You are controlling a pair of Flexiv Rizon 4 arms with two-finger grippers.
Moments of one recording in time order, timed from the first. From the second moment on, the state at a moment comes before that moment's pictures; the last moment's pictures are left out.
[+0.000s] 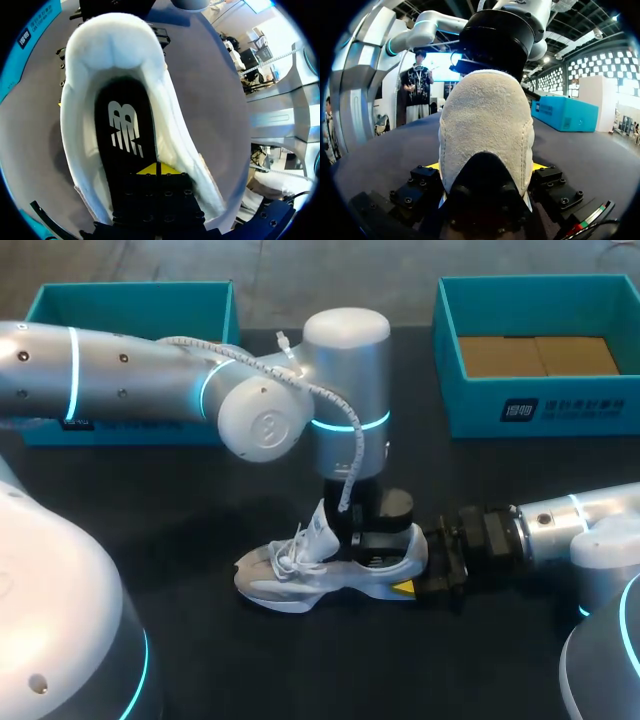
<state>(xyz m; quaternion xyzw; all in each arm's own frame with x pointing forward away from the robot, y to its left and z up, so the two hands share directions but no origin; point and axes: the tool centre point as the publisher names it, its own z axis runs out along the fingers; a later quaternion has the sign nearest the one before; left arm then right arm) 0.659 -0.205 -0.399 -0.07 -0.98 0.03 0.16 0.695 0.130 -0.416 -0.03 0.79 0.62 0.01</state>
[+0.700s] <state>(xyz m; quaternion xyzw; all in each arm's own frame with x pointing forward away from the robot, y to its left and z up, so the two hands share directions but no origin) 0.663 -0.212 -0.405 -0.06 -0.99 0.04 0.11 0.695 0.129 -0.417 -0.03 0.79 0.62 0.01</state>
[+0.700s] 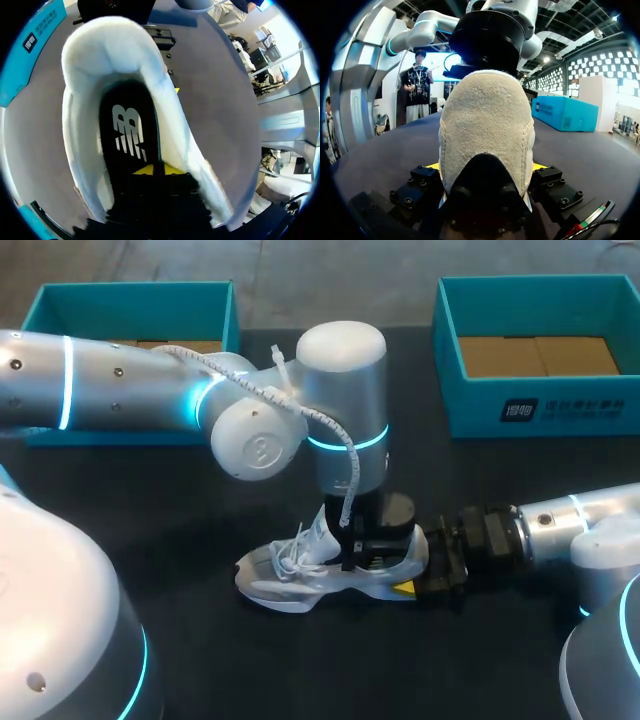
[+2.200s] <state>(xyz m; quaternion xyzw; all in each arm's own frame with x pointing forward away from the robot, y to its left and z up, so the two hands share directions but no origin) 0.700 -0.221 -0.410 -0.03 -1.00 0.04 -0.09 0.697 0.129 -0.418 -0.03 0.79 0.62 0.01</state>
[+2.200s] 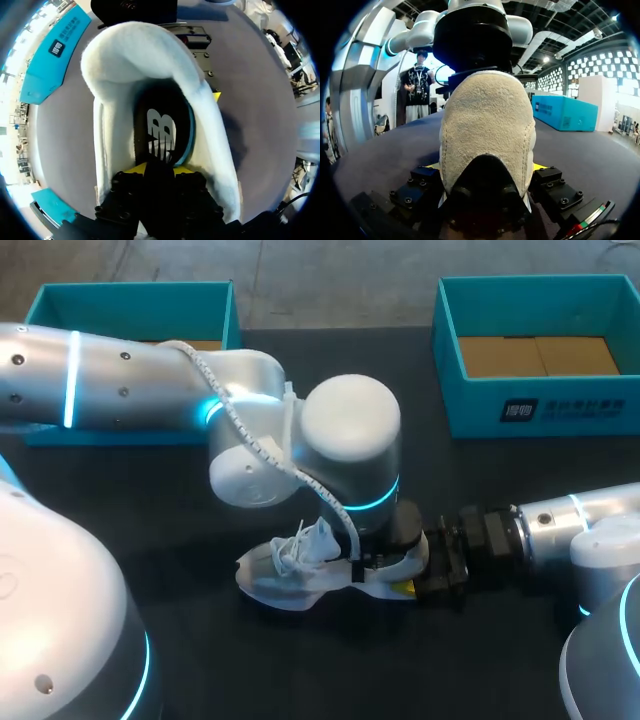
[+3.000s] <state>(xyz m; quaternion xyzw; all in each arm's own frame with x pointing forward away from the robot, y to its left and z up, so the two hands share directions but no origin) 0.711 -0.225 -0.403 -0.02 -1.00 0.07 -0.05 0.700 0.127 -0.417 -0.03 0.79 0.62 0.01</state>
